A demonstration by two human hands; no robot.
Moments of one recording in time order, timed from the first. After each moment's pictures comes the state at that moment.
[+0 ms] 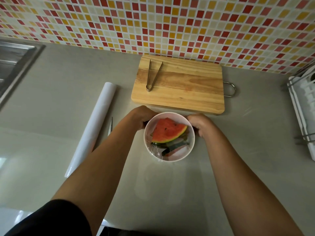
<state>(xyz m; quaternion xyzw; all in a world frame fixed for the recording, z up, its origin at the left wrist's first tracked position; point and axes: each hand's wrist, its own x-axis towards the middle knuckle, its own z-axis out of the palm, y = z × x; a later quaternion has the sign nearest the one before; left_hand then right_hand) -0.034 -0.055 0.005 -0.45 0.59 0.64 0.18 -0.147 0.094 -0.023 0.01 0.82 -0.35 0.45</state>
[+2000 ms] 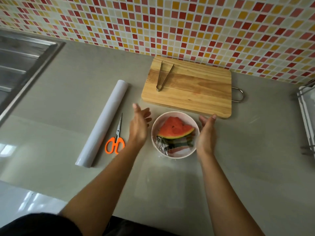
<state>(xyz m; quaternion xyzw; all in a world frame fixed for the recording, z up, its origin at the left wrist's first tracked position) 0.025 -0.020 -0.017 -0.48 0.55 0.65 -0.20 -0.086 0.121 -0.024 0.04 0.80 -0.58 0.19</state>
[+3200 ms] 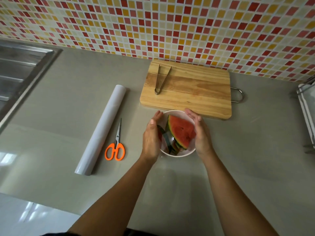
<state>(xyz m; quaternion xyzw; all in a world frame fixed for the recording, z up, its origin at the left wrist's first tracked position) 0.024 0.018 -0.031 -0.32 0.56 0.72 -0.25 -0.093 0.119 -0.027 -0.21 0.68 -0.65 0.25</state>
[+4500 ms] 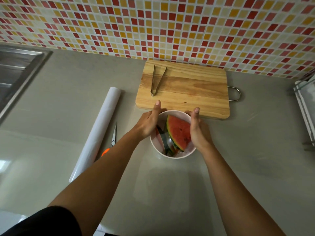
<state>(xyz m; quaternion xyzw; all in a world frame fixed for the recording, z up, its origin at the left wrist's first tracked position) -0.013 -0.049 -0.016 -0.28 0.74 0.61 0.01 -0.105 0.103 -0.022 -0.14 0.82 -0.50 0.23</state>
